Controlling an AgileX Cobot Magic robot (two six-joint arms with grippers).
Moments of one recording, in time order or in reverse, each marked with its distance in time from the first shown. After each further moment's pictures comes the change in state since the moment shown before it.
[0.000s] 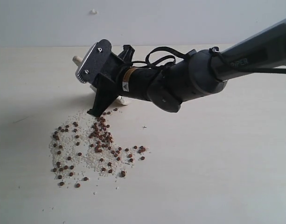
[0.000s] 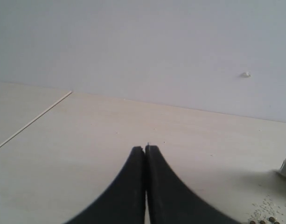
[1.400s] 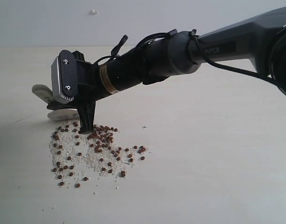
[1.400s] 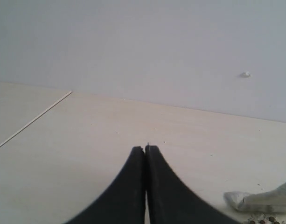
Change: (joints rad) left arm 0.000 0.000 0.000 0.000 0.000 0.000; right arm -0.013 0.114 -0.319 -1.327 -0.242 0.917
